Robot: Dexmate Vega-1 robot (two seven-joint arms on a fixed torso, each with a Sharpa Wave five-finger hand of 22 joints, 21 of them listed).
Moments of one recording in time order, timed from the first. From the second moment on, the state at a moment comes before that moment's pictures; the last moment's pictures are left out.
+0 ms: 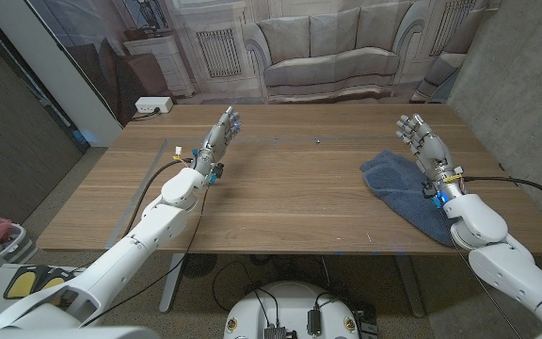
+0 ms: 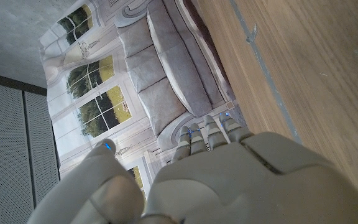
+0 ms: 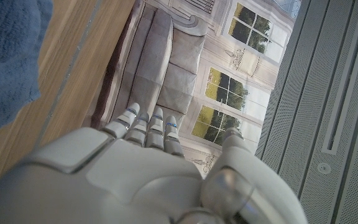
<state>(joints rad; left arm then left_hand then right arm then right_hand) 0.87 0.54 0.41 -1.43 -0.54 -0.29 0.02 0.32 -0.04 0.24 0.09 0.31 0.05 0.01 0.21 0.19 0.06 -0.04 0.21 0.19 0.00 -0.01 0.19 0.18 -0.02 -0.03 0.20 0.18 -1.30 -0.75 -0.11 -1.70 0.61 0.49 -0.07 0.24 0.06 0.29 -0.01 0.17 0.20 0.04 0.20 0.19 0.24 0.09 0.24 0.19 0.11 0.03 0.20 0.18 0.16 -0.04 0.22 0.18</state>
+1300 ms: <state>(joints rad) 0.88 0.57 0.40 -1.51 -0.51 -0.25 0.07 0.32 -0.03 0.23 0.09 0.31 0.07 0.01 0.21 0.19 0.08 -0.05 0.21 0.19 0.00 -0.02 0.19 0.18 -0.02 -0.04 0.20 0.18 -1.40 -0.76 -0.02 -1.71 0.49 0.52 -0.16 0.24 0.05 0.29 -0.02 0.17 0.24 0.00 0.21 0.19 0.27 0.07 0.25 0.19 0.13 0.02 0.20 0.18 0.18 -0.04 0.22 0.18</state>
